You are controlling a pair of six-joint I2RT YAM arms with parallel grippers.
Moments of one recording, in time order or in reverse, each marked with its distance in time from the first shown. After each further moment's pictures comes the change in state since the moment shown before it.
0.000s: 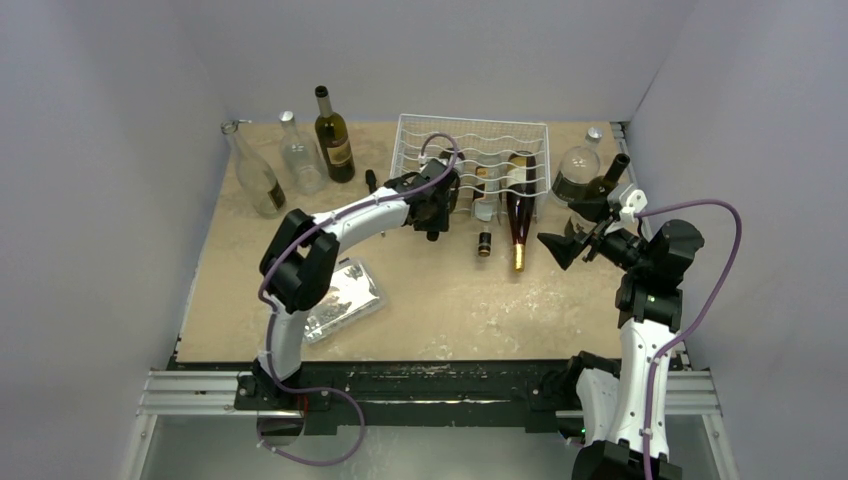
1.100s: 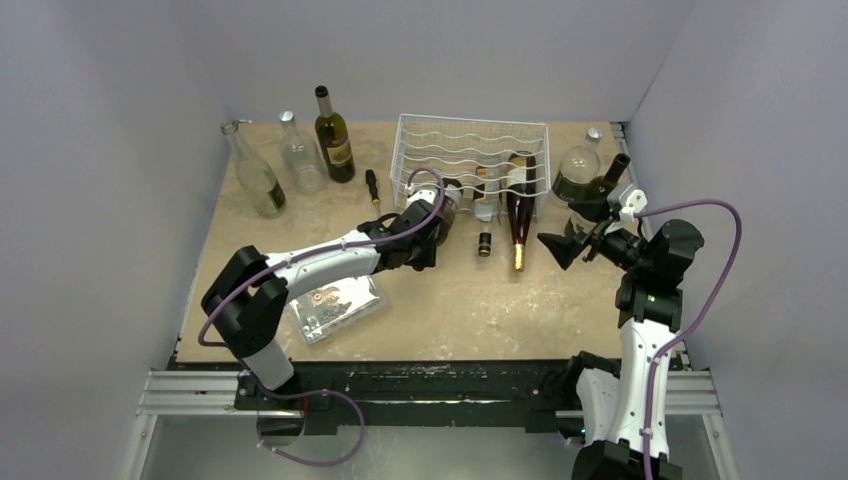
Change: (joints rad) left arm -0.126 -0.394 -0.472 0.177 -0.095 -0.022; right arm 0.000 0.001 0.000 -0.002 0.000 -0.004
